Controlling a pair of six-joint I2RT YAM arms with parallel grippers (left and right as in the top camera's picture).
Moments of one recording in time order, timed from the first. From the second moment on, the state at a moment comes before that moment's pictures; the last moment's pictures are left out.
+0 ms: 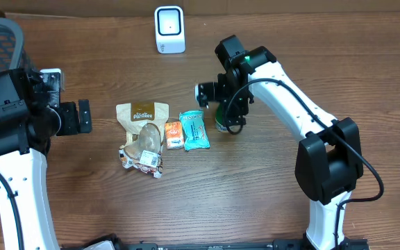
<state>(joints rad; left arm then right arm) 0.32 1.29 1.32 -1.02 0.11 0.20 0.46 2.08 1.79 -1.12 -0.14 -1.07</state>
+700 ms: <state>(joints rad) 0.32 1.29 1.32 -1.02 0.11 0.20 0.43 2.08 2.00 -1.26 -0.11 0.33</state>
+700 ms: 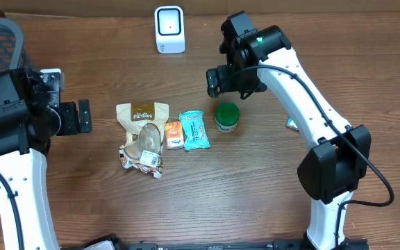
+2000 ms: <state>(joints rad) 0.32 1.29 1.32 -1.02 0.11 0.20 0.49 2.08 1.74 -1.16 -0.04 0.66</state>
